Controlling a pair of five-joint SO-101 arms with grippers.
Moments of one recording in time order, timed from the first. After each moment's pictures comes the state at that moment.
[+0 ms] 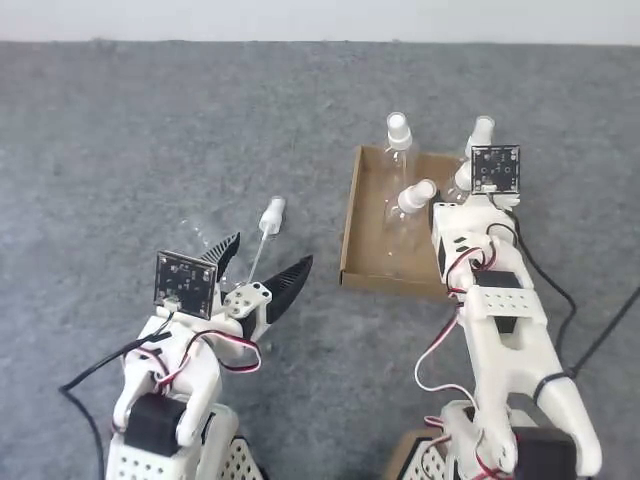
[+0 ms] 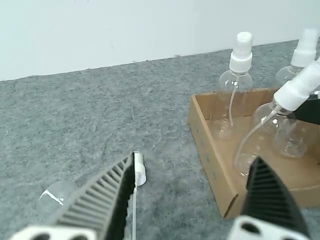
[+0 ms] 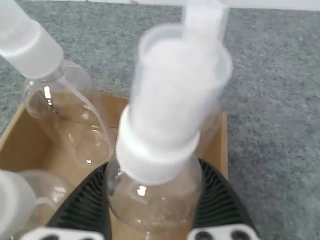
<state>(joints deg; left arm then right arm) 8.6 -103.4 82.1 56.8 4.6 -1.6 -24.4 62.1 4.1 2.3</state>
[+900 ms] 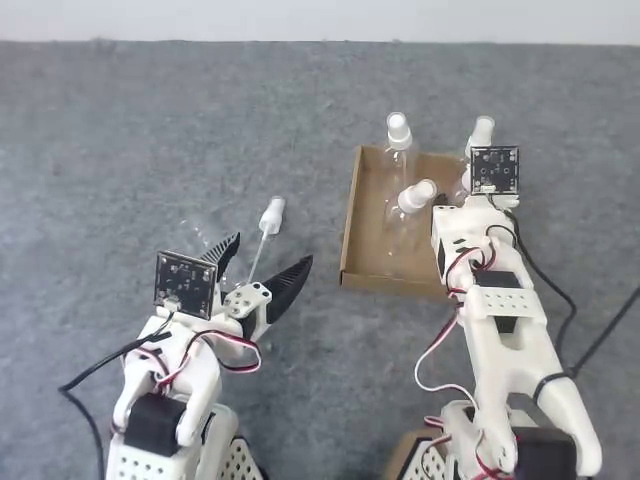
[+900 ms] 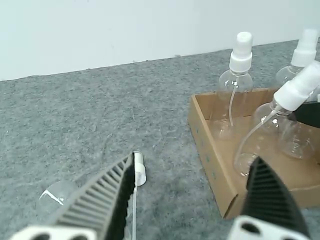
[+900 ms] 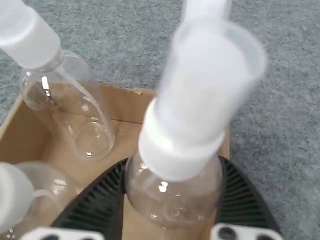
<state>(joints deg) 8.6 -103.4 82.1 56.8 4.6 -1.6 -24.3 62.1 6.0 2.2</state>
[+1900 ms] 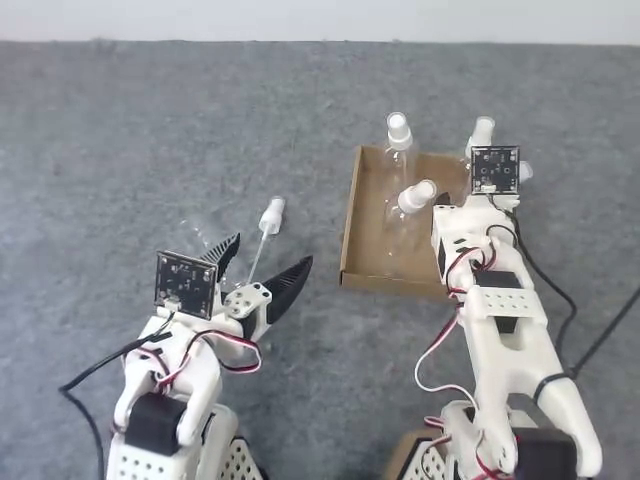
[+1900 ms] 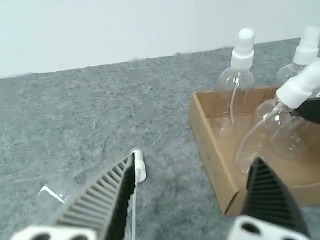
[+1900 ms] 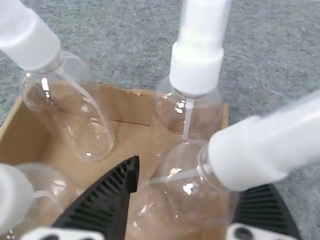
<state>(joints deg) 8.6 -103.4 82.8 56.8 4.6 -1.6 -24.4 62.0 6.3 2.2</state>
